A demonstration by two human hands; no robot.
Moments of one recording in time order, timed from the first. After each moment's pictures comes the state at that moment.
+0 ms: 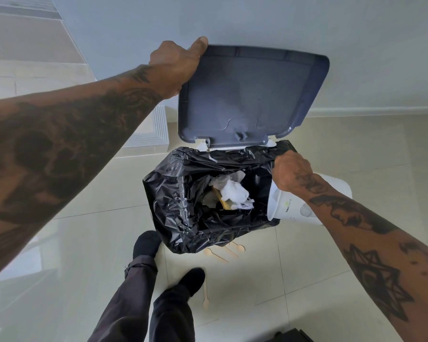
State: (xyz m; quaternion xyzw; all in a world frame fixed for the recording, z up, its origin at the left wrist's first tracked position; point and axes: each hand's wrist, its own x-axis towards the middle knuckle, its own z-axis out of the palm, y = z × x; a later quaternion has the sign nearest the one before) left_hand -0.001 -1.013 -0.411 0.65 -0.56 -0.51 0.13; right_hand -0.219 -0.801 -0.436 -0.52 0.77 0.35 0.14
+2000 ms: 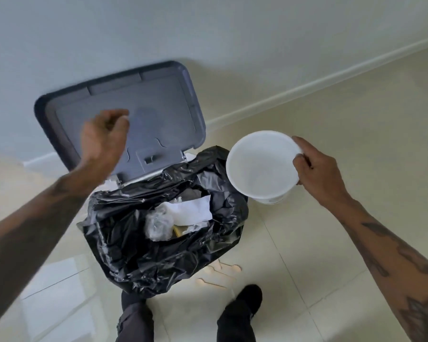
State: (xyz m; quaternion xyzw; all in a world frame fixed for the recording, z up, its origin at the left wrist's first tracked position) left_hand -0.155 -0.907 -0.420 0.62 -0.63 -0.41 0.22; right_hand -0.459 -0.651 -0.404 -0.35 0.85 -0.31 0.24
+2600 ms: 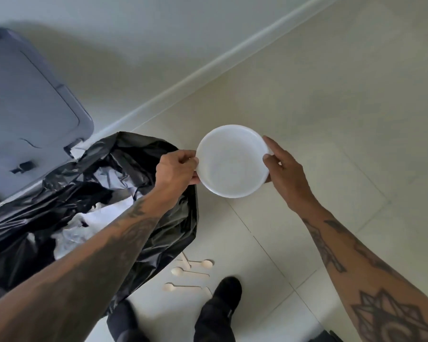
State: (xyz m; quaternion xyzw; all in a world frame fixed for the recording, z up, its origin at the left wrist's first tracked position) left_hand -0.411 -0.678 -0.547 0.55 -0.57 -0.61 0.04; right_hand -0.573 -0.510 -0.546 -0.15 0.83 -0.43 0.33
